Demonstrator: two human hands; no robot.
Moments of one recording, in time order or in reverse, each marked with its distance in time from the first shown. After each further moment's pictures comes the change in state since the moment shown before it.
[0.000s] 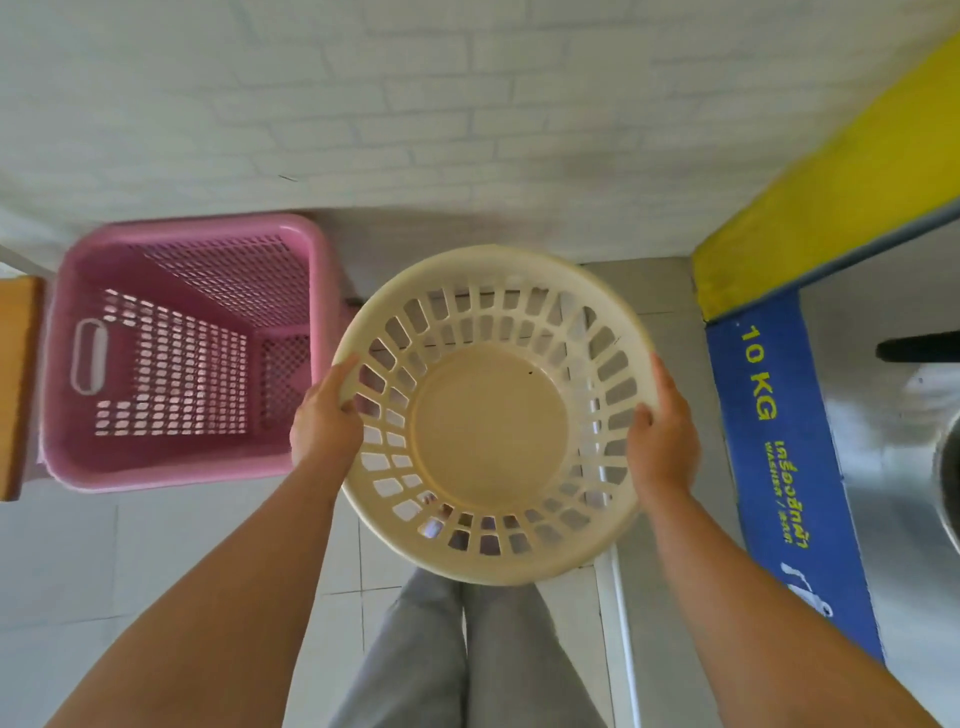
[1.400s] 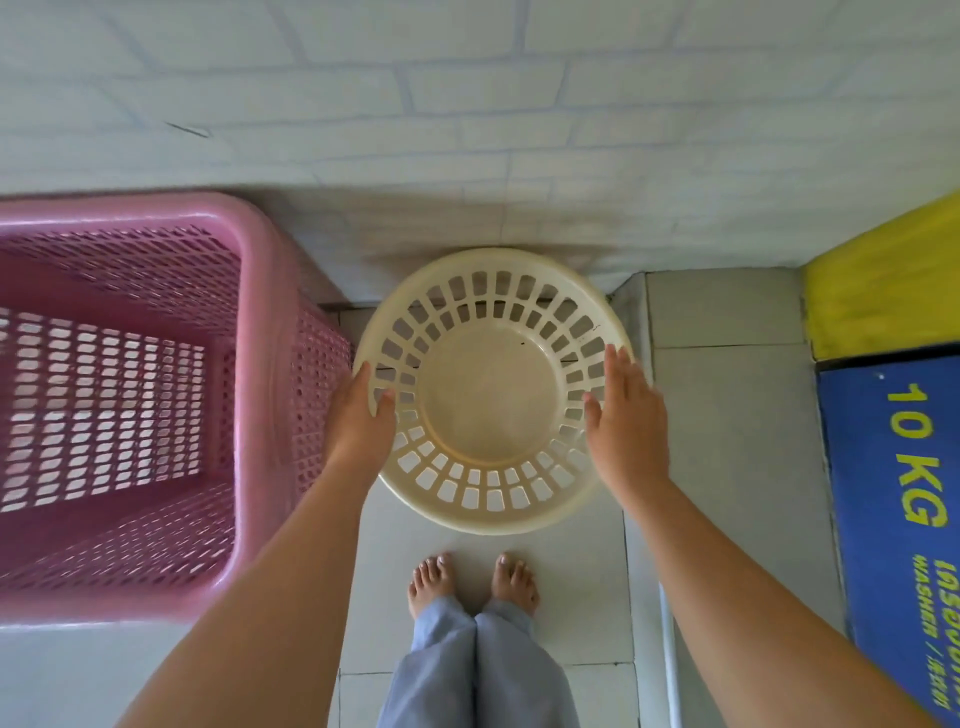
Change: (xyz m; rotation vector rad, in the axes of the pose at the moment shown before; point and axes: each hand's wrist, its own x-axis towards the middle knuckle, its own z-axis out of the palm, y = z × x) left_hand 0.186 -0.030 0.154 -0.120 -0.129 -0.099; right_hand 0.146 0.000 0.212 -0.447 -0.205 -0.415
